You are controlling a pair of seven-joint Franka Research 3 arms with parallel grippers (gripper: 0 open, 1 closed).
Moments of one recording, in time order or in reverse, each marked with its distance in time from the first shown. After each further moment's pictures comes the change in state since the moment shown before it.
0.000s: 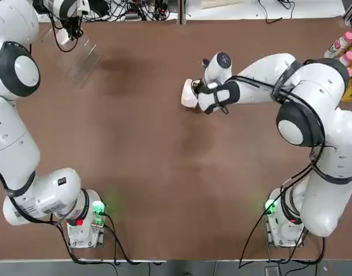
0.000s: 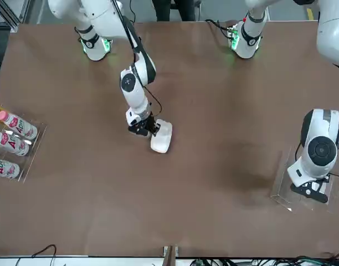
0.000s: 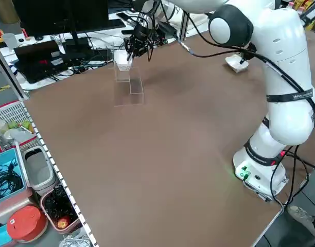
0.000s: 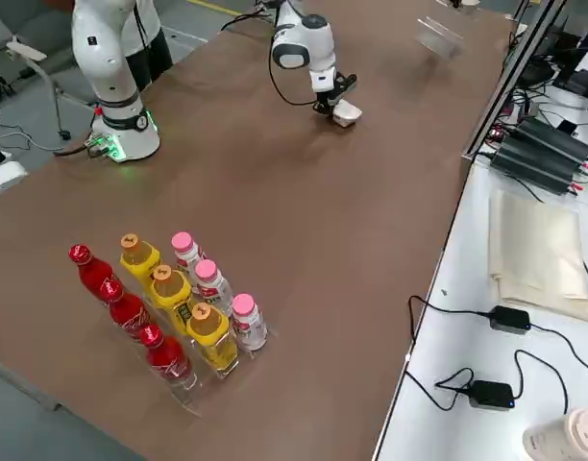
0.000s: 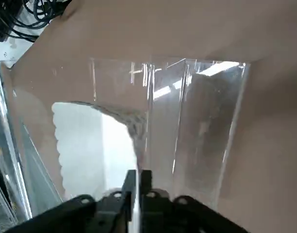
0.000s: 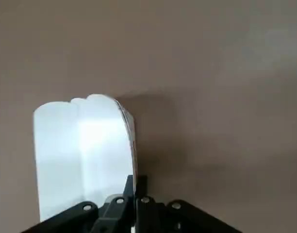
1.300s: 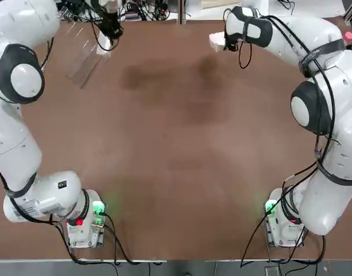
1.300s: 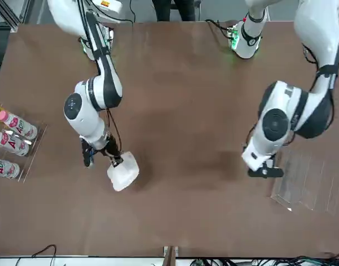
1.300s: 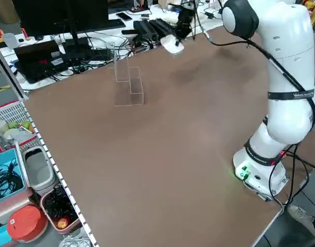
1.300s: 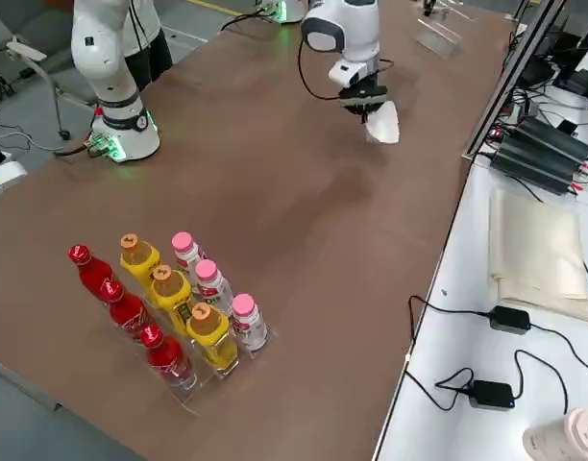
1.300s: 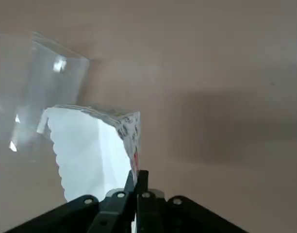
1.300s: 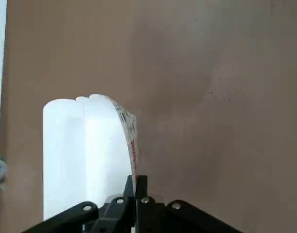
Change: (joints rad) left arm -0.134 -0.052 -0.296 -0.018 -0.243 -0.239 -0.601; right arm -0.083 -0.060 -0.291 0.259 0.060 -0.380 0.628
